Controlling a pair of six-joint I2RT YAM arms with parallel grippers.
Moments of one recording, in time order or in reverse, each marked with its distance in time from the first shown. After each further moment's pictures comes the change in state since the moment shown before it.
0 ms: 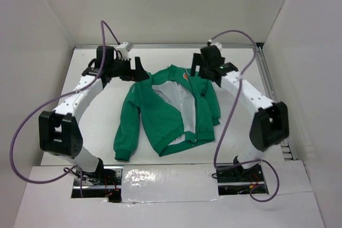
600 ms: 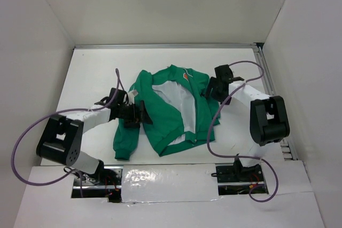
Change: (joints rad) left arm -0.148 -0.141 -0.638 0.112 -0.006 -0.286; right arm -0.218 -0.013 -0.360 0.019 -0.172 0.143
